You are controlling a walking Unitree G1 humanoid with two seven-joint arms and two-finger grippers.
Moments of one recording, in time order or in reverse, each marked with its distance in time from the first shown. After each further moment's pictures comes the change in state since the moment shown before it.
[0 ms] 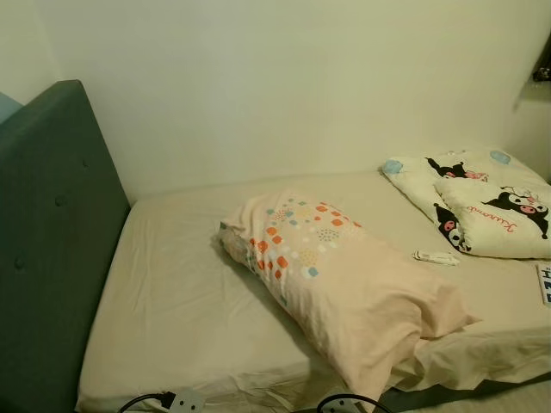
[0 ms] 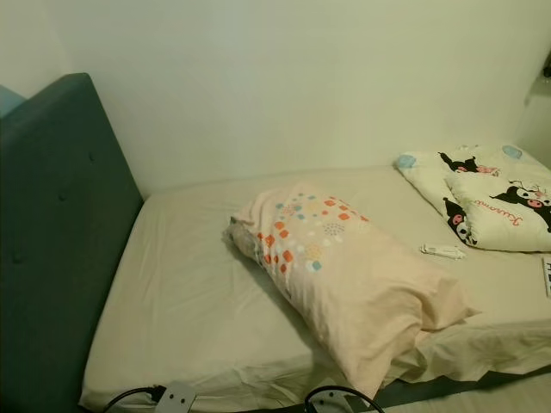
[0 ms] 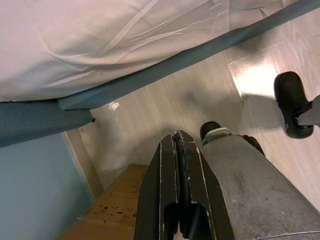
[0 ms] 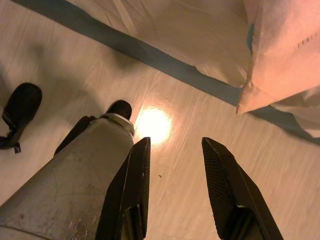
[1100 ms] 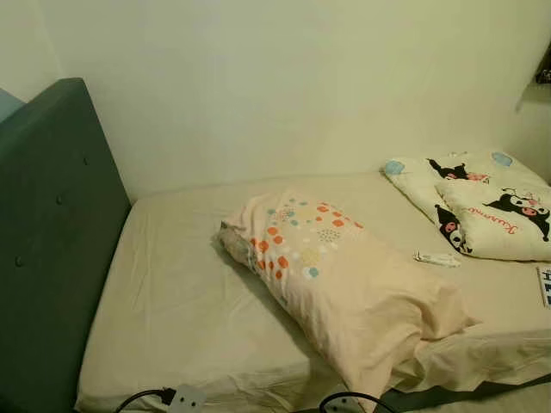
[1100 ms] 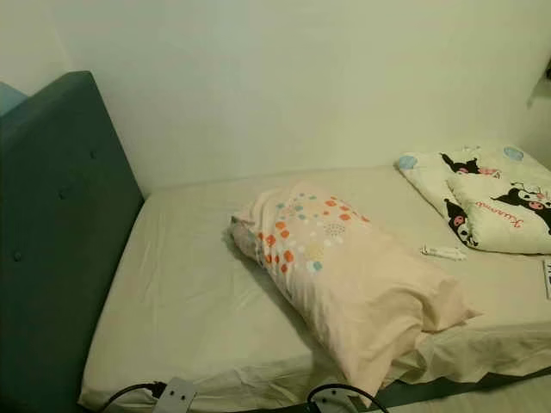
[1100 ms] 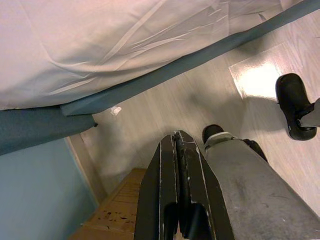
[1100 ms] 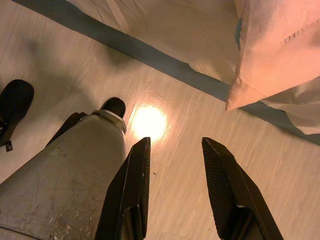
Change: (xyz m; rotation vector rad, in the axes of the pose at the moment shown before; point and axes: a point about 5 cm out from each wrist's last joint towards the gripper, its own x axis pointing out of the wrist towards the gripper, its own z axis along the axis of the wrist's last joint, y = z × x) left arm 0.001 -0.001 0.004 0.021 -0.011 0.002; right arm 0.000 -0.006 -0.001 0.000 0.005 -0.018
